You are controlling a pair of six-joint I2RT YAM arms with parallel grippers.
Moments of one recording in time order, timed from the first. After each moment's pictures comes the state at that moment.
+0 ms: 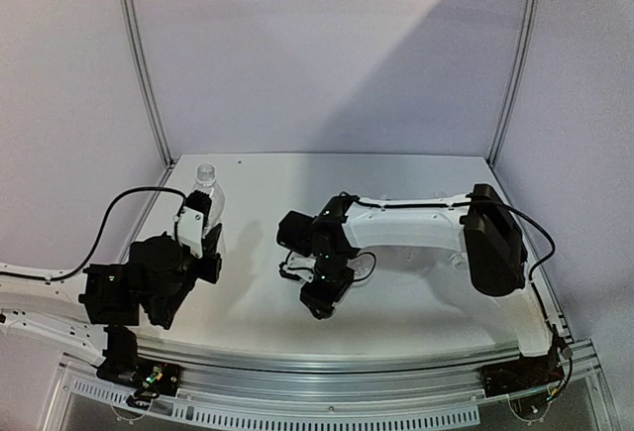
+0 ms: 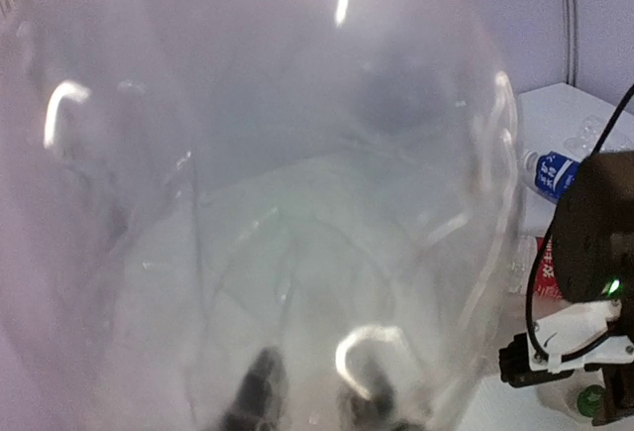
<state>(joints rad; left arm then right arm) -1.25 0.86 0.49 0.05 -1.07 -0.11 1.11 2.29 1.88 -1.10 -0.10 0.10</state>
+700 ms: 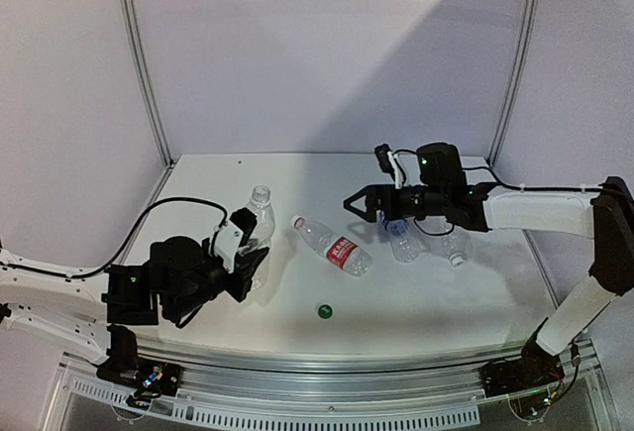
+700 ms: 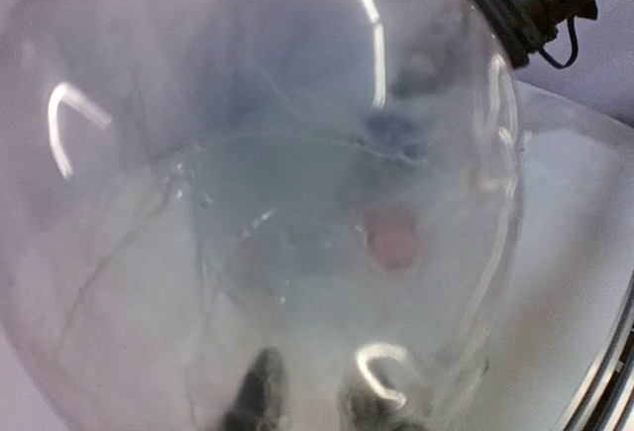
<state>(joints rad) -1.22 1.01 0.49 0.21 -0.61 -0.06 0.68 1.59 1.02 0.11 -0.37 0.45</state>
